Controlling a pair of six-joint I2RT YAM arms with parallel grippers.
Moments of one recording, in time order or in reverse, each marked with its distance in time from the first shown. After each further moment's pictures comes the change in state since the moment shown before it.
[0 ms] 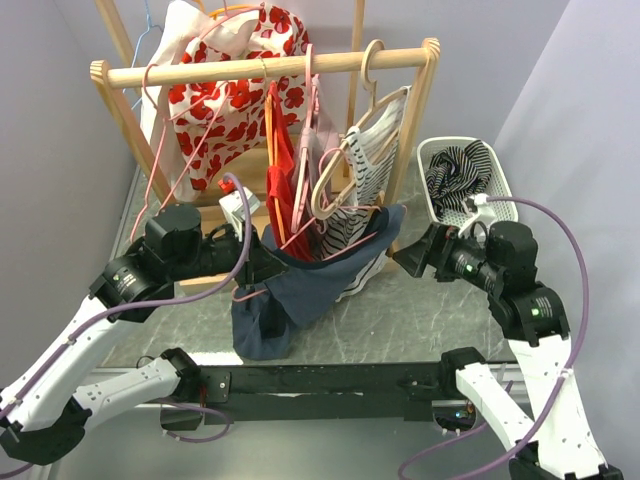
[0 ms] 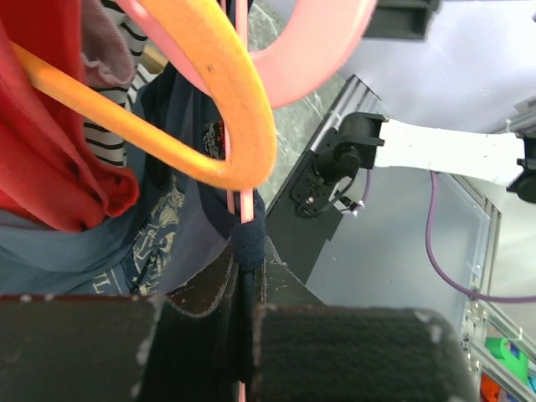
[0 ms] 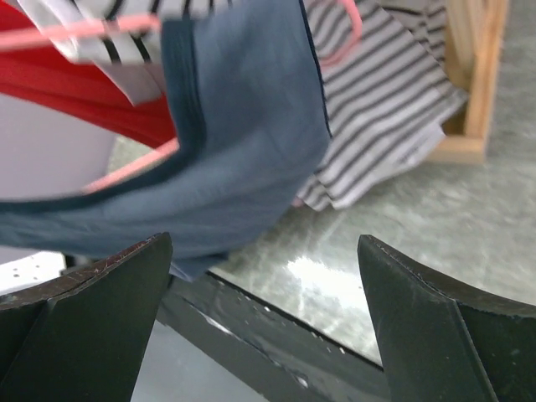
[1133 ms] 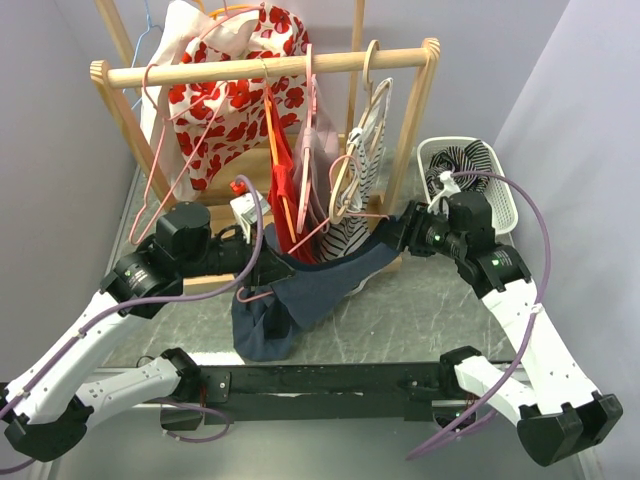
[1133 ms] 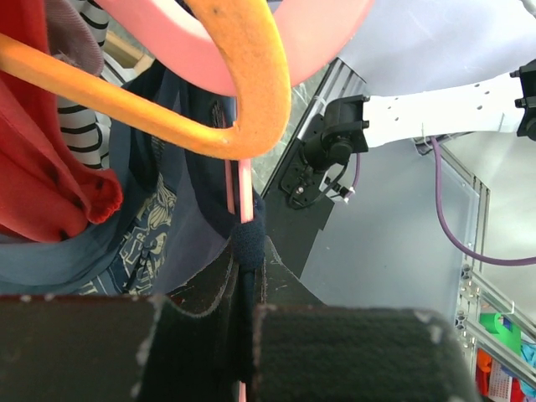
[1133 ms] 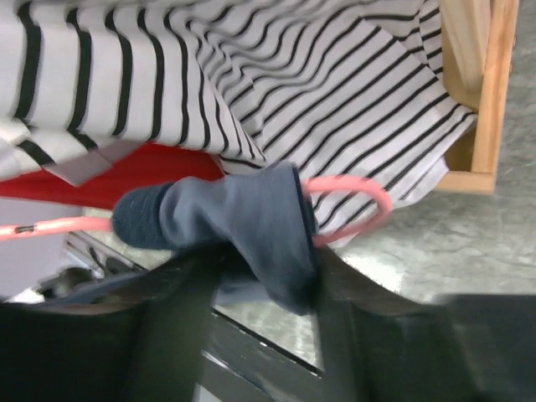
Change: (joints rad) left arm 0.000 0.026 -0.032 0.046 0.082 0.023; right arm 0.114 0.243 -0.033 0.219 0.106 0.054
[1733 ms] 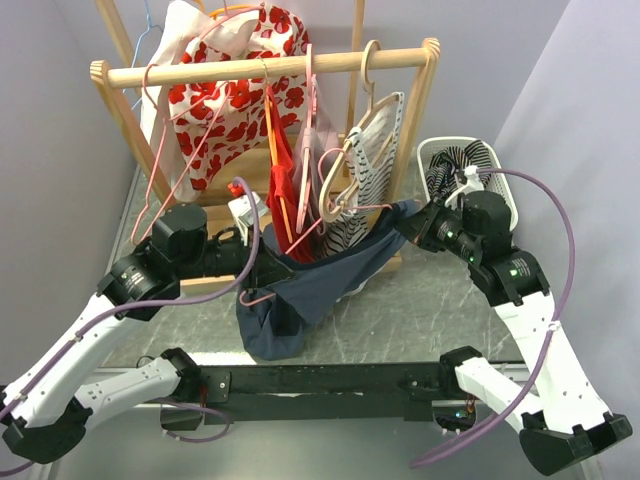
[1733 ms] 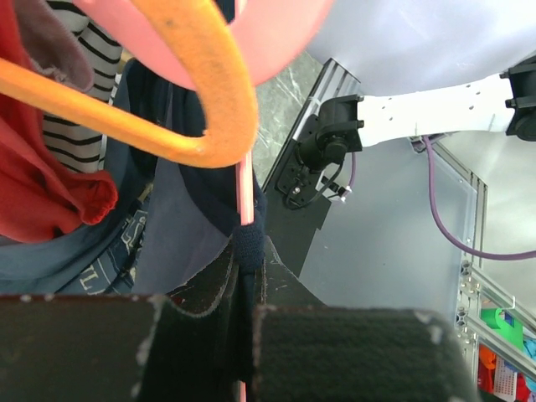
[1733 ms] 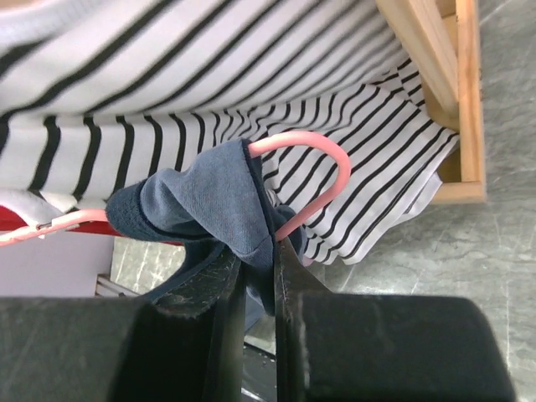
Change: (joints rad) left arm 0.000 -0.015 0.000 -0.001 0.014 0.010; right arm 0.006 -0.053 0.088 -0.049 0.140 0.120
